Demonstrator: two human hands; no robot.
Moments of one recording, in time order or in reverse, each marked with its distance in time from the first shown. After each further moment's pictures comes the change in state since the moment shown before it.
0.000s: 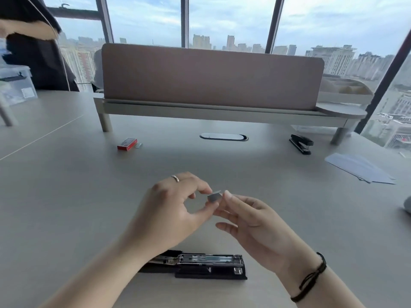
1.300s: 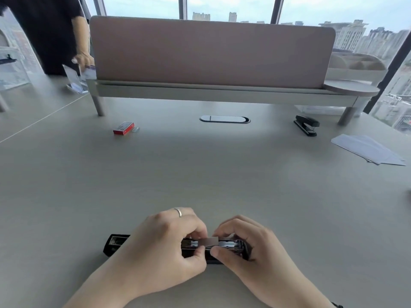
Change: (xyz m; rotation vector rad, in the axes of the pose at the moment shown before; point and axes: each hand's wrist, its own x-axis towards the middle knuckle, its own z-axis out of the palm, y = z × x) left_hand -0.058 0.003 0.003 -0.009 -0.447 -0.138; right_hand -0.045 0.048 -0.003 -0.974 0.145 -0.303
